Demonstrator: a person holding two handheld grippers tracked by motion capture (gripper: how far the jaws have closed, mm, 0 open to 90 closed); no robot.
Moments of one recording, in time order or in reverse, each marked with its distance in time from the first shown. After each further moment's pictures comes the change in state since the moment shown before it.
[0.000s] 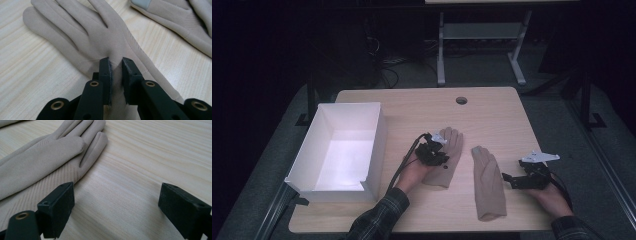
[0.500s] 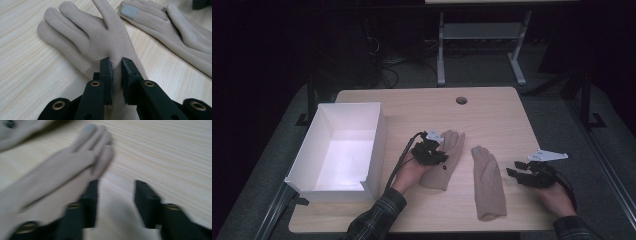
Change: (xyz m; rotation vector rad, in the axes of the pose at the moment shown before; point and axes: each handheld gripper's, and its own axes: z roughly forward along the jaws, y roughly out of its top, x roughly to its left) left arm -0.004 0.002 -0.023 -0.047 -0.037 -0.026; right arm 0.000 0.006 -0.019 -0.035 0.051 0.027
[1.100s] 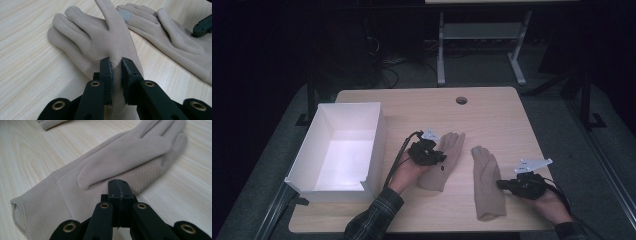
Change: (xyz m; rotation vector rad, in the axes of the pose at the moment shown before) left arm -0.001 0.000 -0.015 -0.012 -0.018 0.002; right arm 0.039 -0.002 0.003 0.115 0.242 -0.123
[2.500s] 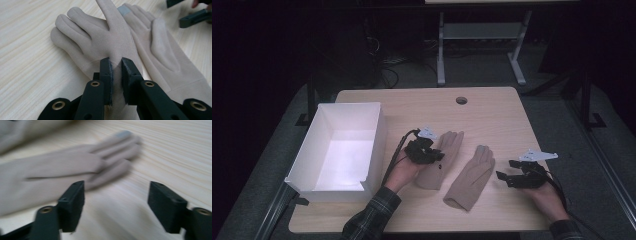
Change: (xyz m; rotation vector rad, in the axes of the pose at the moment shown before) left arm 0.001 0.003 -0.013 -0.013 0.001 0.001; right arm -0.029 0.004 0.006 -0.122 -0.198 0.119
